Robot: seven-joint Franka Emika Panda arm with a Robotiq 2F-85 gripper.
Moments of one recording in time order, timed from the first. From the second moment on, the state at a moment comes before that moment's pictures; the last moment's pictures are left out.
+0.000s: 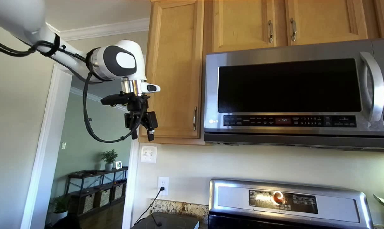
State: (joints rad) arm -0.04 -0.50 0.06 -2.16 0.03 2.02 0.14
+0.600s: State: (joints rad) arm -0.04 -0.49 0.05 -2.15 0.03 2.03 0.14
